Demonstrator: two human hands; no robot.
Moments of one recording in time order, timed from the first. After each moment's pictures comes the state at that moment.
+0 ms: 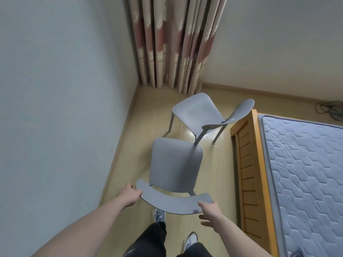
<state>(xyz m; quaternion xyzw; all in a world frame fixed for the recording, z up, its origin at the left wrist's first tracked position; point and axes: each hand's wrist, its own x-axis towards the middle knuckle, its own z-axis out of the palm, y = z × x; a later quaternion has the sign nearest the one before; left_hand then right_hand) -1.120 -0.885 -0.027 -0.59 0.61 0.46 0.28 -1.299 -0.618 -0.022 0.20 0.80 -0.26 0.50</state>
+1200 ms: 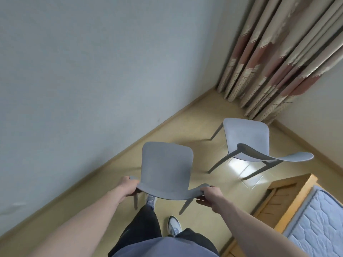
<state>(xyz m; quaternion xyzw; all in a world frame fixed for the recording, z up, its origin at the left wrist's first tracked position) -1.073 -0.648 0.003 -0.78 0.27 0.56 -0.09 -1.397 -0.601 0.026 -0.09 0.76 -0.19 0.62</state>
